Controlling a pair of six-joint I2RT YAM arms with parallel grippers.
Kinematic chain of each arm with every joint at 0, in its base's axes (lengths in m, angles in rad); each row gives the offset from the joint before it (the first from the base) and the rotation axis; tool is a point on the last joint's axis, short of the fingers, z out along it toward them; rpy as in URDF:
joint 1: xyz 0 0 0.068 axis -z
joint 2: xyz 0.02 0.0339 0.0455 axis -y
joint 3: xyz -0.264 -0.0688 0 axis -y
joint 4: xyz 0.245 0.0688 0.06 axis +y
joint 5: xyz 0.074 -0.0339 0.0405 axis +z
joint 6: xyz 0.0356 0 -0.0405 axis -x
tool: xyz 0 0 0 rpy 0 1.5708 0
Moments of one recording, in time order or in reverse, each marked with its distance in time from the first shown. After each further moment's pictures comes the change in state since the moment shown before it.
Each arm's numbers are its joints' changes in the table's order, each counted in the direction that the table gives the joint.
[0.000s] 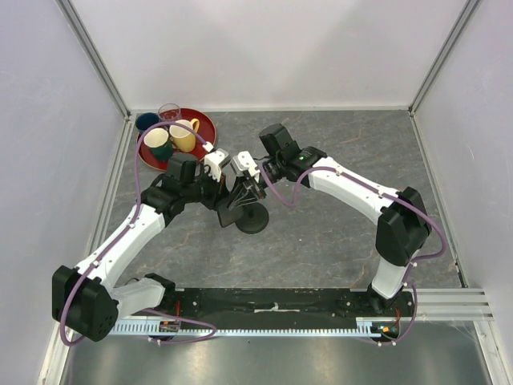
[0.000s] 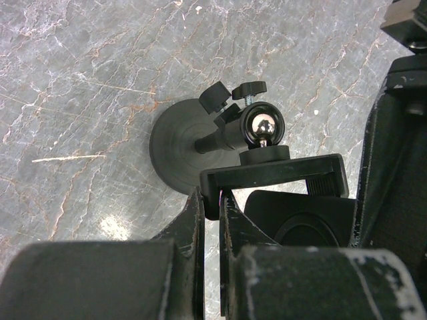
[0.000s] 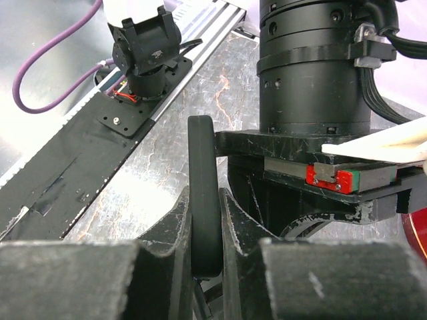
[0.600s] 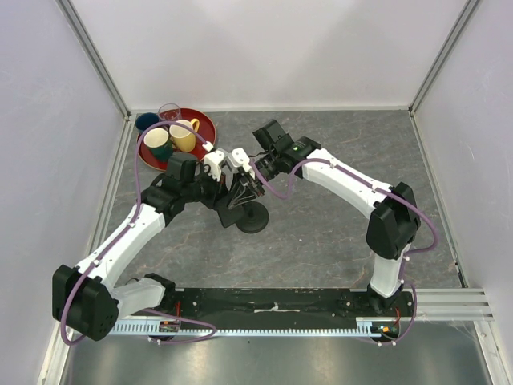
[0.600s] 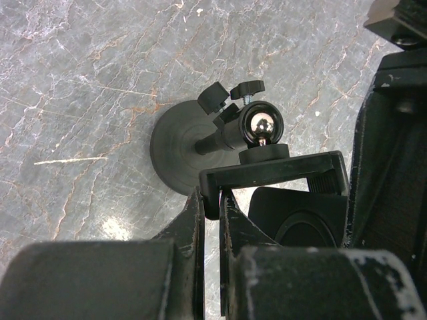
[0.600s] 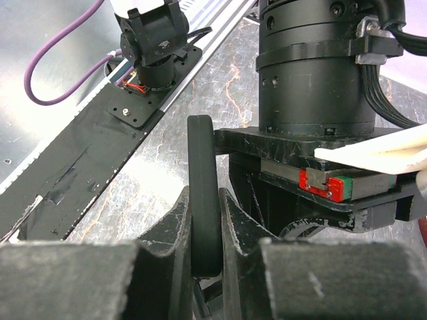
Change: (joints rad) left arm -0.004 -0.006 0.000 -0.008 -0.003 -0.005; right arm -0.004 -0.079 0.169 0.252 -0.013 0.114
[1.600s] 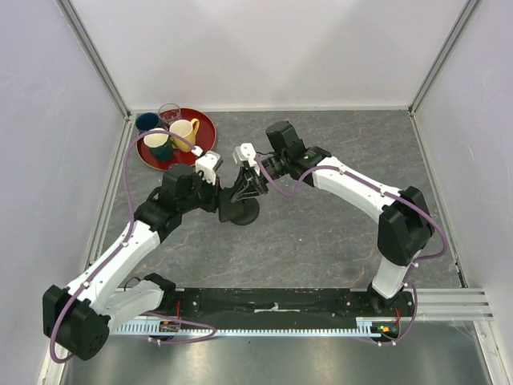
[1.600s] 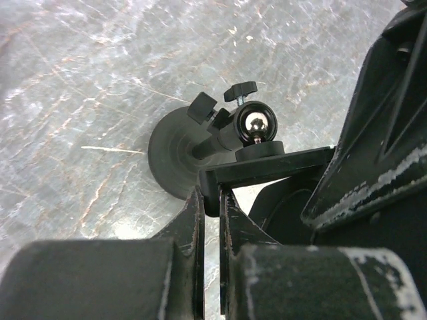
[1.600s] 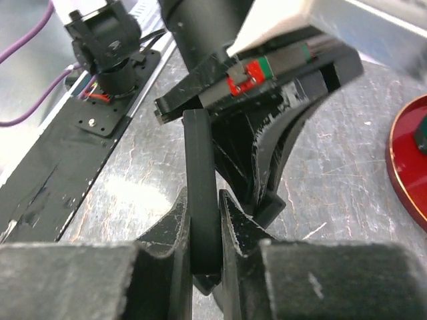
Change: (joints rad) left arm 0.033 0.121 -0.086 -0.085 0.216 0.096; right arm 0.051 0.069 -0.171 -0.278 -0.053 -0.206
